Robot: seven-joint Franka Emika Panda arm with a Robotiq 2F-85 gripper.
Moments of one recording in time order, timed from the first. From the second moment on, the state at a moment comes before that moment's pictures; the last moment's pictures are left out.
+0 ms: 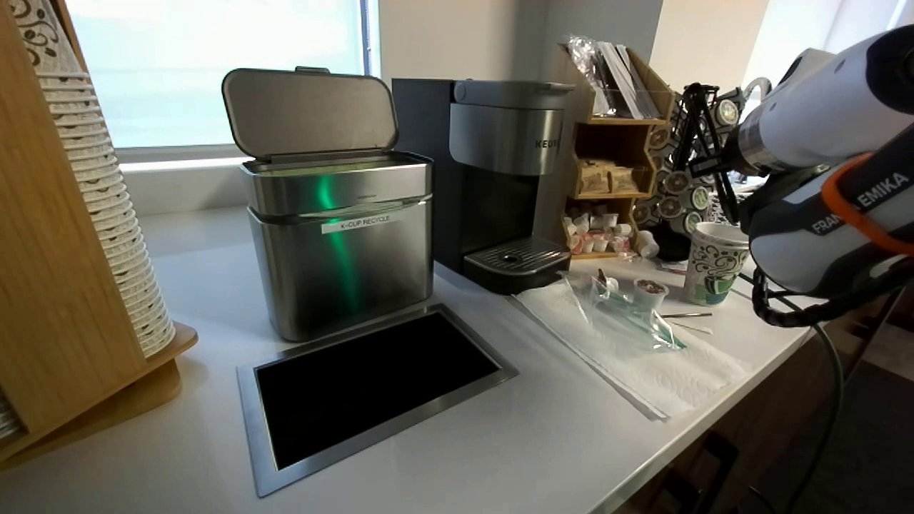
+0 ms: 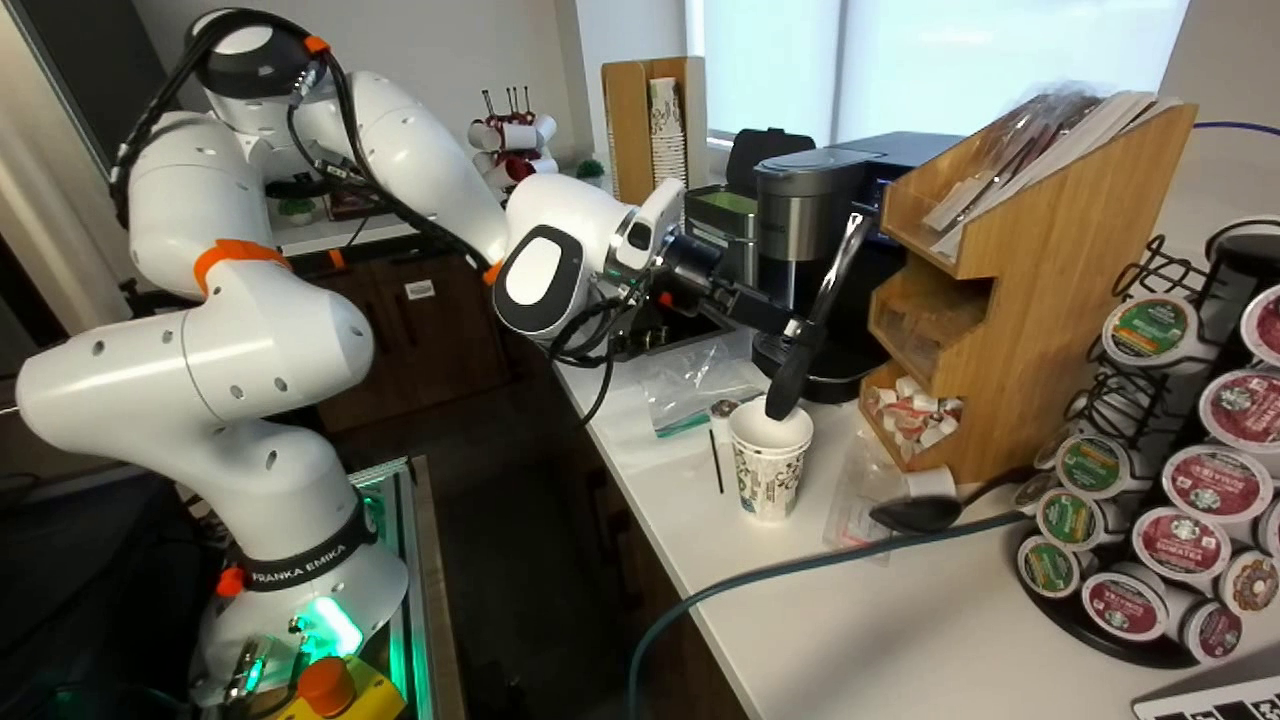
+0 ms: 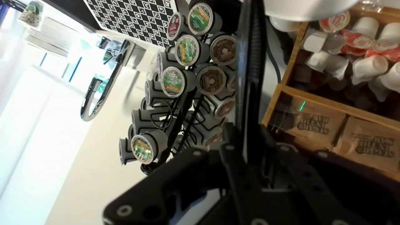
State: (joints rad) arm -1.58 -0.94 1.55 -2.76 0.41 3.45 0.31
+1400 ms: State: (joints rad) arm -1.58 -0.96 1.59 -2.76 0.43 3.45 0.35
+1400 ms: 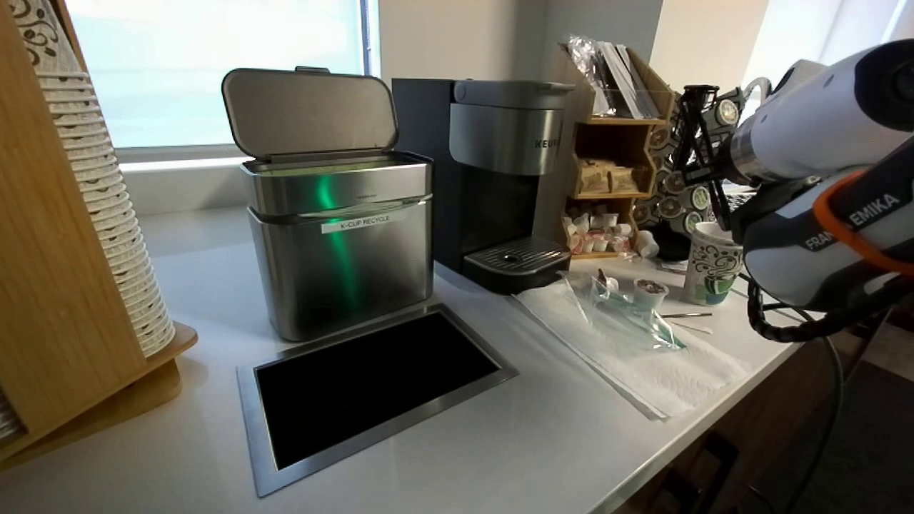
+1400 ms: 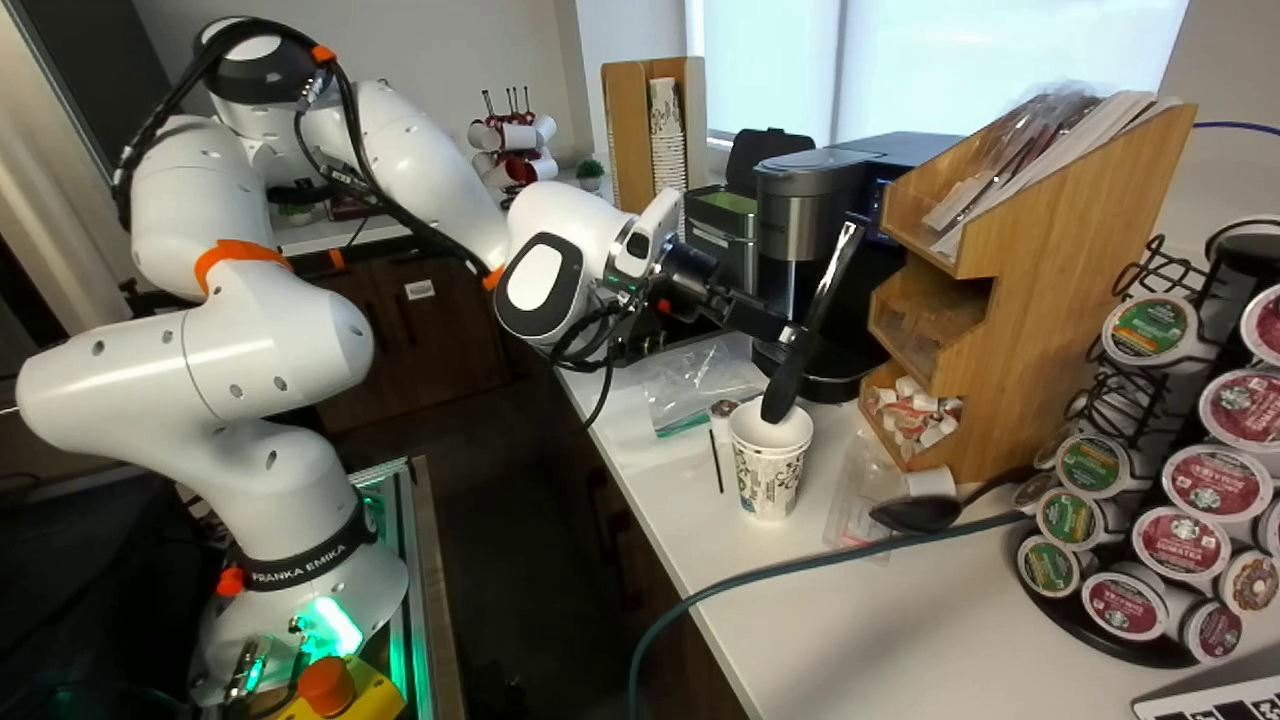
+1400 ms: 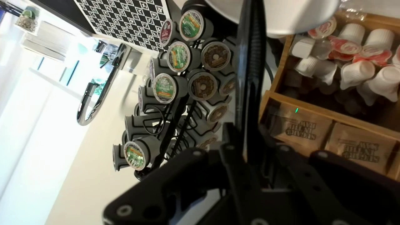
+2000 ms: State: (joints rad) arm -1.61 -0.96 1.71 -2.76 0.43 3.50 0.42
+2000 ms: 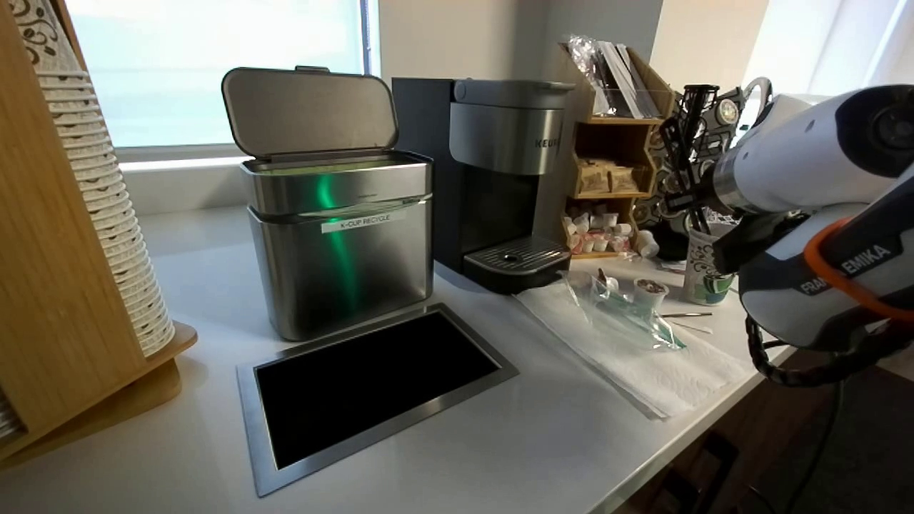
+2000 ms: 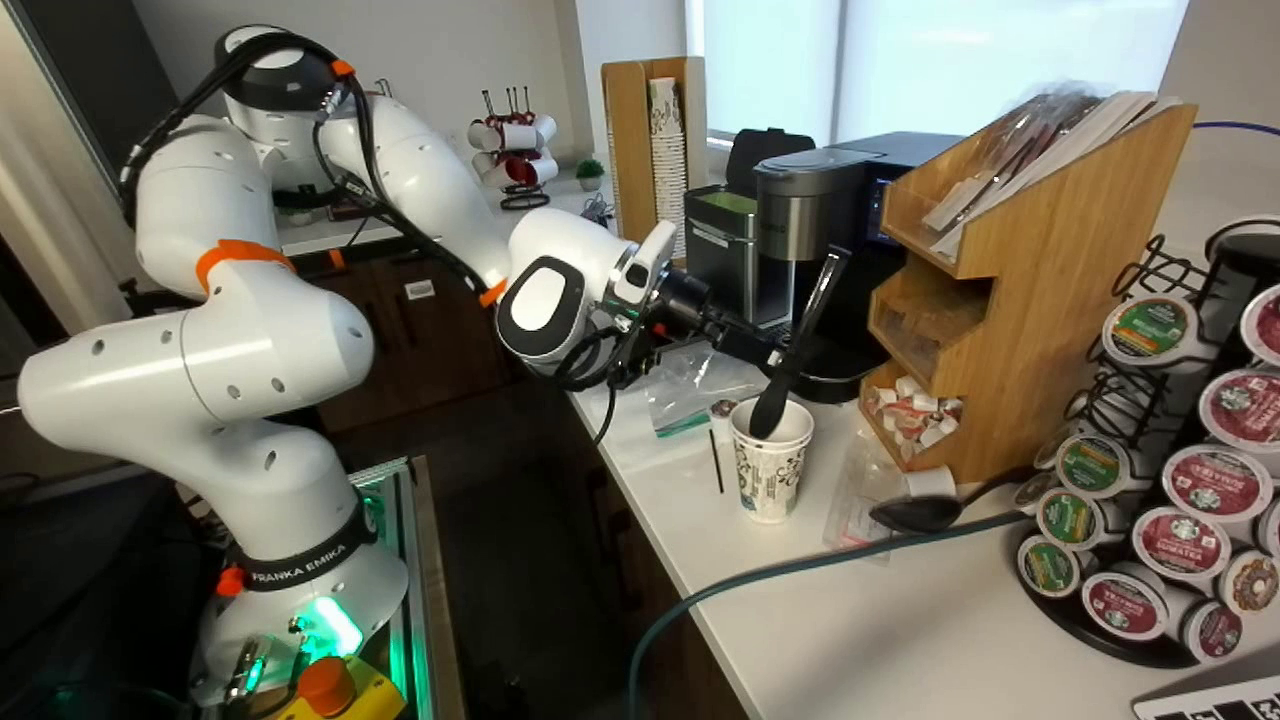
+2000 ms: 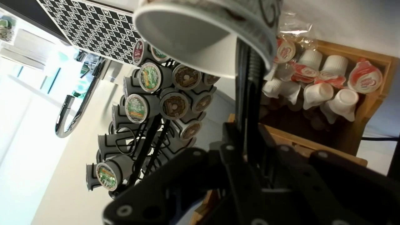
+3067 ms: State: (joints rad) arm -1.67 -1.01 1.86 -2.77 0.68 3.56 0.34
